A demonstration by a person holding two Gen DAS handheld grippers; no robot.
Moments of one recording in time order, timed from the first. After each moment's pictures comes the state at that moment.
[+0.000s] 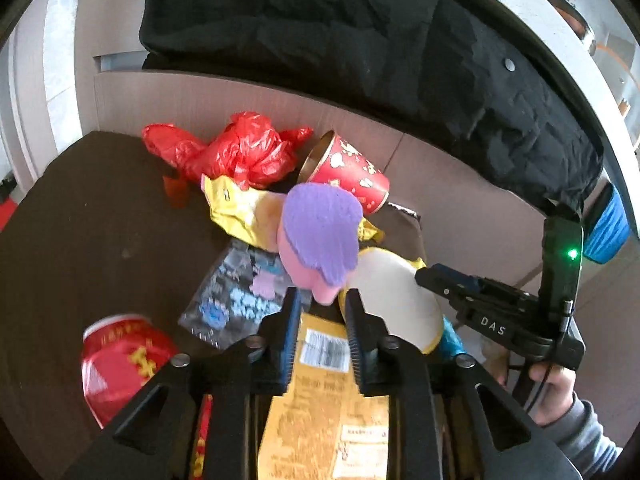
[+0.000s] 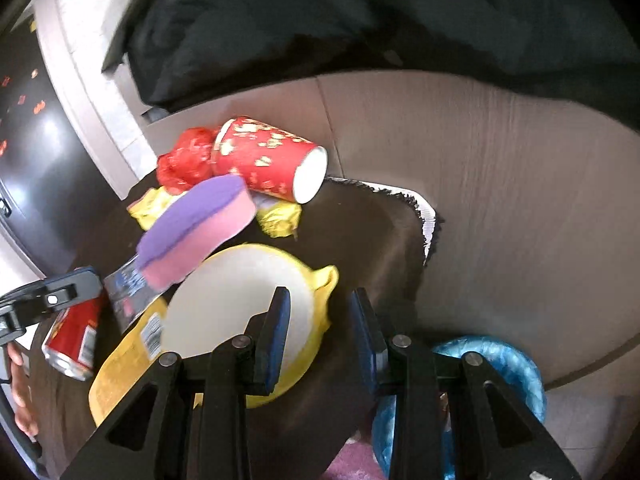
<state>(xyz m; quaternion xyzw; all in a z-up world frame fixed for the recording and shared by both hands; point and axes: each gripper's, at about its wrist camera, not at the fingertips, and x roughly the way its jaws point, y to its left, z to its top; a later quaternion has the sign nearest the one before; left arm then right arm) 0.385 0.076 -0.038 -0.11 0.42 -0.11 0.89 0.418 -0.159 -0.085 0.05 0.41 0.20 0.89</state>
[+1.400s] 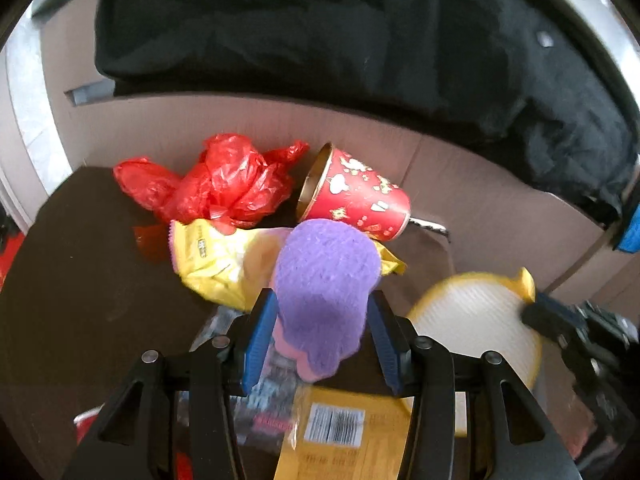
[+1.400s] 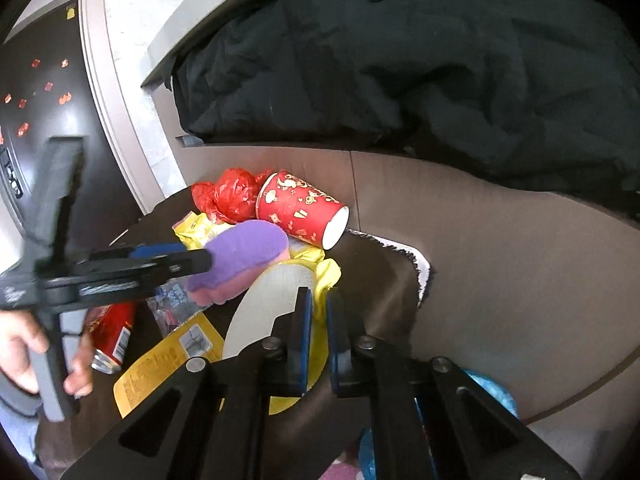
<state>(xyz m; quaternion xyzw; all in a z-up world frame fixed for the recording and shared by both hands) 0.447 0.047 -0.047 -0.06 0.43 -0.07 0.90 0.375 -0.160 -0.029 0.01 0.34 0.22 0.91</state>
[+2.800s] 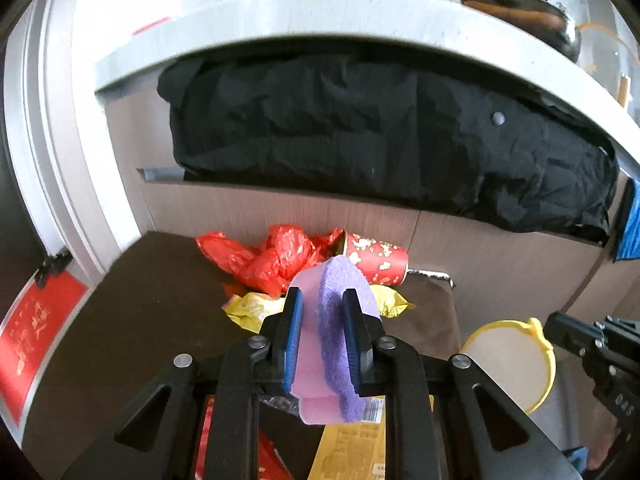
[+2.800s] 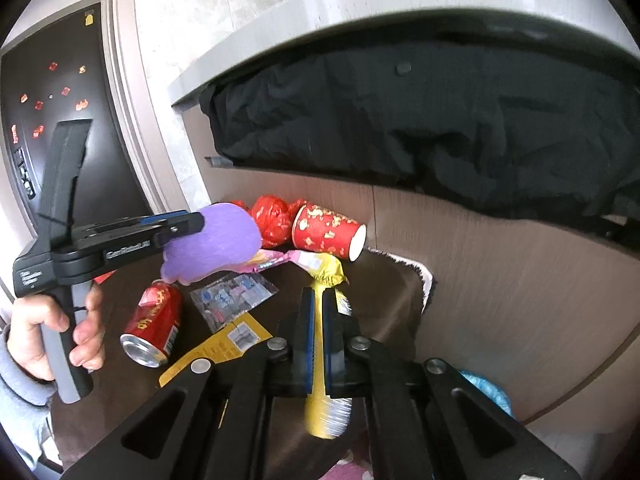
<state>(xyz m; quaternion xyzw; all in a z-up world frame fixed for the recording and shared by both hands) 0.366 0.061 0.038 -0.01 0.31 -0.02 0.95 0.321 -0.162 0.016 0.01 0.30 0.23 0.93</state>
